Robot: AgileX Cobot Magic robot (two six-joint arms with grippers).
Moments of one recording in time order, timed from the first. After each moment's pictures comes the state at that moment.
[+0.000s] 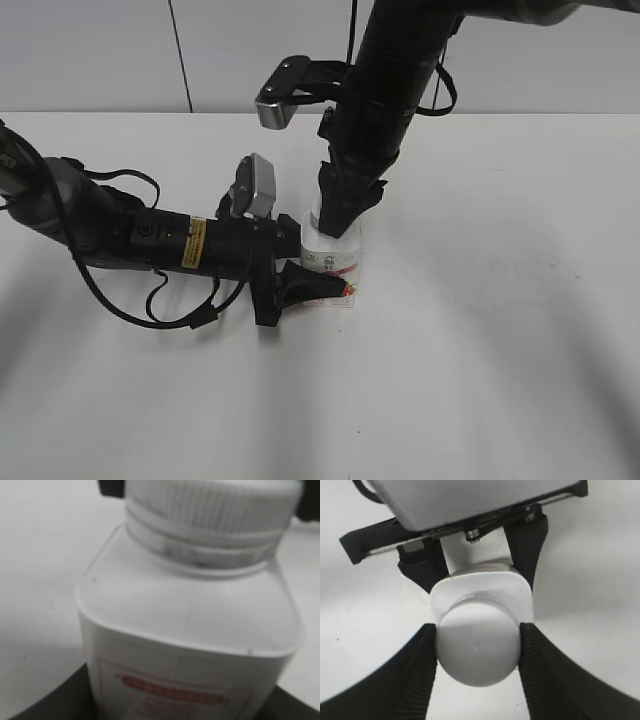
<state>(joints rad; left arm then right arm) -0.32 2.35 -1.18 1.45 -1.06 -0.60 0.55 2.14 -1.80 0.31 1.20 -0.99</state>
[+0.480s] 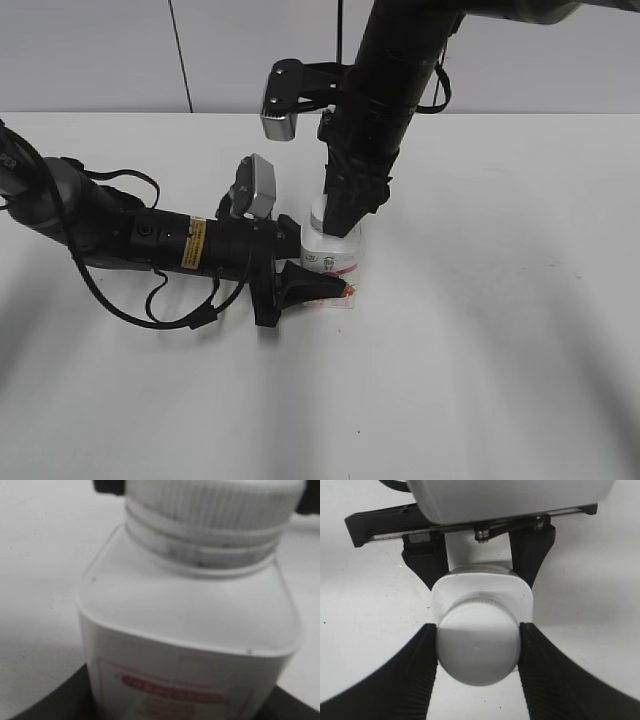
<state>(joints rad) -0.32 2.35 -1.18 1.45 -1.06 -0.60 0.55 2.14 -1.80 0.31 1.20 -1.15</state>
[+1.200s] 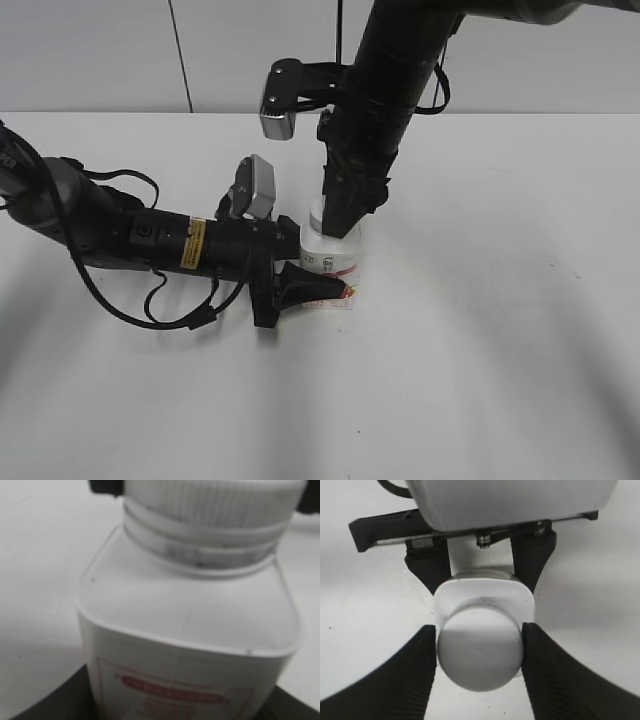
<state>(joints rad) -0.32 2.35 -1.18 1.46 -1.06 -0.60 0.55 2.14 -1.80 0.32 1.20 -1.15</state>
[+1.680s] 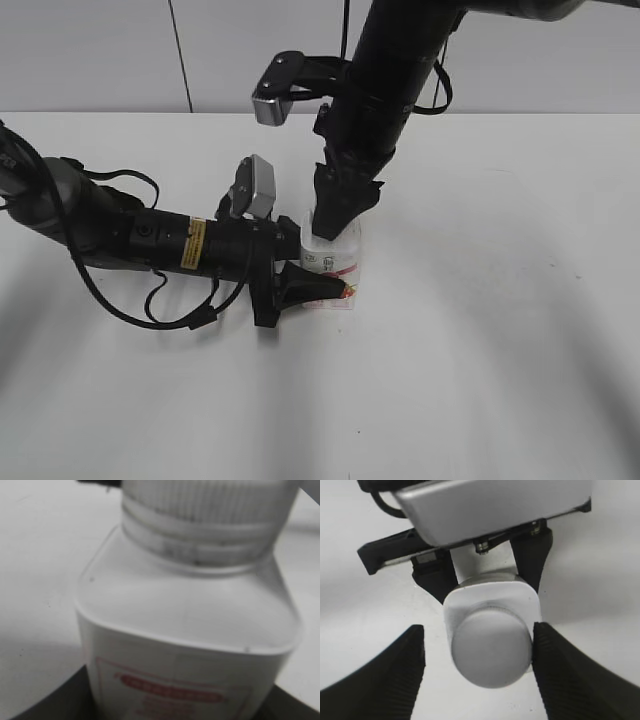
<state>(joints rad) -0.32 2.35 -1.18 1.46 -1.06 -0.61 0.55 2.12 -1.80 0.35 1.20 -0.98</state>
